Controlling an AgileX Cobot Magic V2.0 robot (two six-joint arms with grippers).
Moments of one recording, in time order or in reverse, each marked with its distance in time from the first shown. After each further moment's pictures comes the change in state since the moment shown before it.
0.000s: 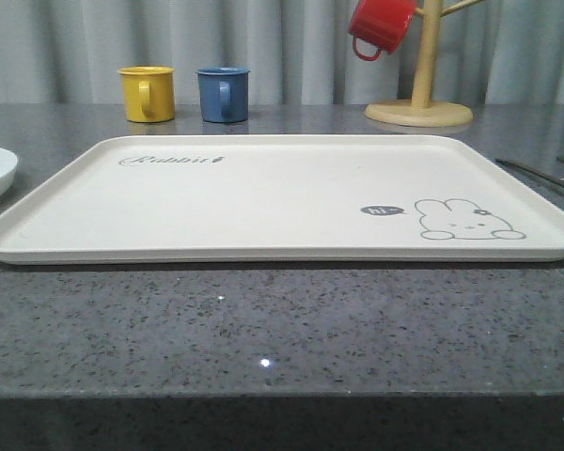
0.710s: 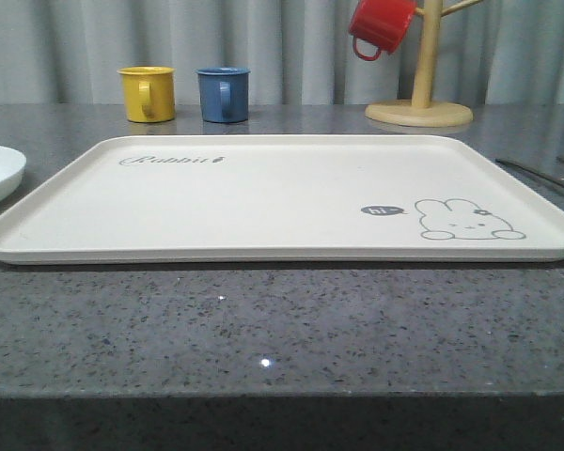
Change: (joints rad) left arm 0.000 -0.002 -0.014 0.013 0.072 0.020; right arm 0.000 0.000 0.000 0.000 0.000 0.000
